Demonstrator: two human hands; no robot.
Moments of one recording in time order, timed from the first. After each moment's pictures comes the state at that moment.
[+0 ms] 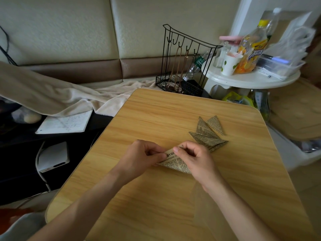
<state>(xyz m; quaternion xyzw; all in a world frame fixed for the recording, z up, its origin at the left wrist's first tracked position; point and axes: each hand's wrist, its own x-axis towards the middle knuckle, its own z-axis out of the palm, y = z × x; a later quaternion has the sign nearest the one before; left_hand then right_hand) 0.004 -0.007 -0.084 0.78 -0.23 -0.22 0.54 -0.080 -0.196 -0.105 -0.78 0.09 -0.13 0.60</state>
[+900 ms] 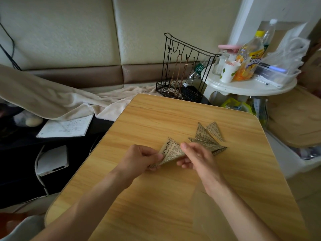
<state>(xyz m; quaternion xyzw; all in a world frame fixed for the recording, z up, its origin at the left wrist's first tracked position) 0.005 -0.012 -0.079 0.73 -0.08 -0.28 0.62 -0.084 -0.202 -0.089 -0.67 0.18 -0.09 0.71</state>
